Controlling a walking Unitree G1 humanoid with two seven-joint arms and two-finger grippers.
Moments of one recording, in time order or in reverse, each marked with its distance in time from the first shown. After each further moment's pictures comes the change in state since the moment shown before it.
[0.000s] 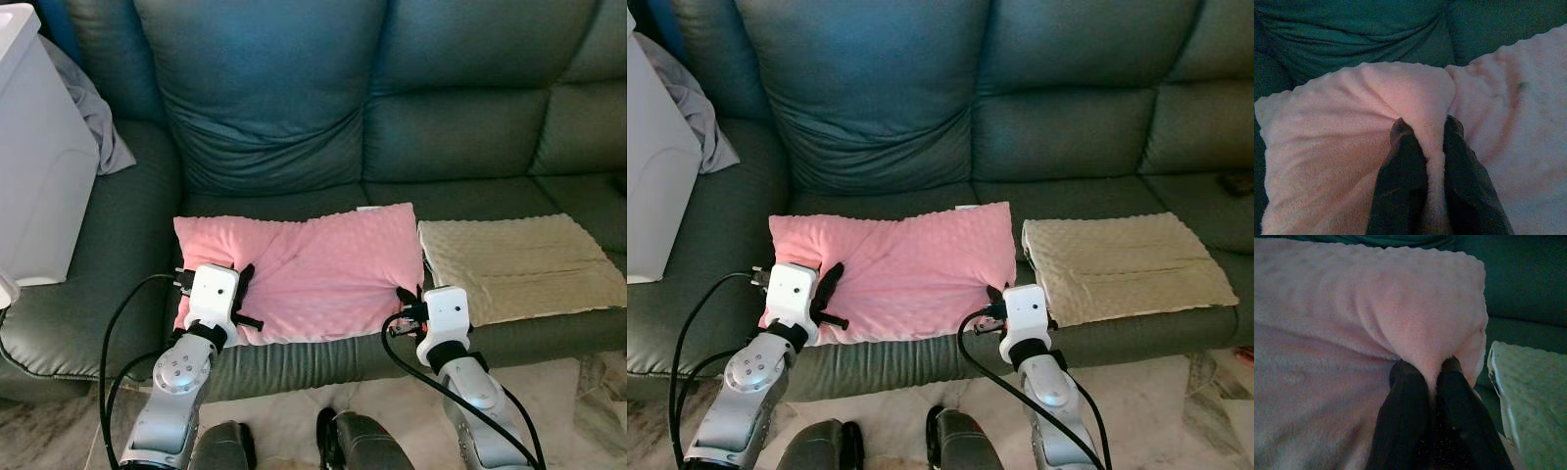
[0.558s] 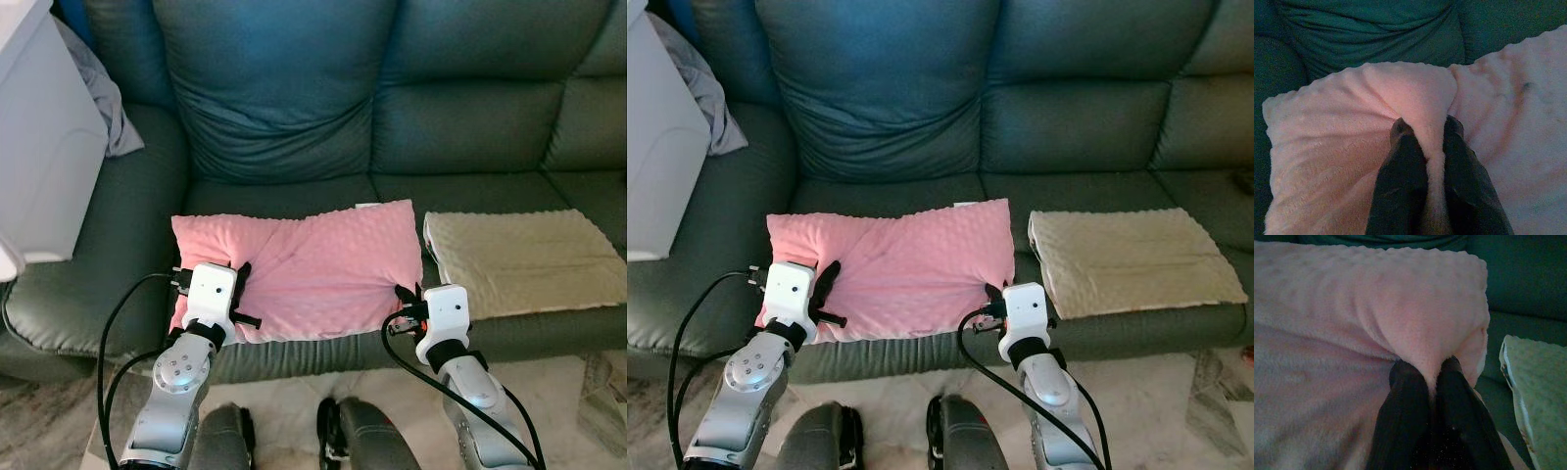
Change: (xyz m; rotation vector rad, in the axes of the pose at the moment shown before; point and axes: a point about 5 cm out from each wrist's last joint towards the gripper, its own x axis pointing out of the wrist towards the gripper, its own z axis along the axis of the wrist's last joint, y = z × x) left arm 0.000 0.002 0.001 0.008 -0.004 0.025; right arm 0.000 0.001 0.002 0.013 -0.013 0.014
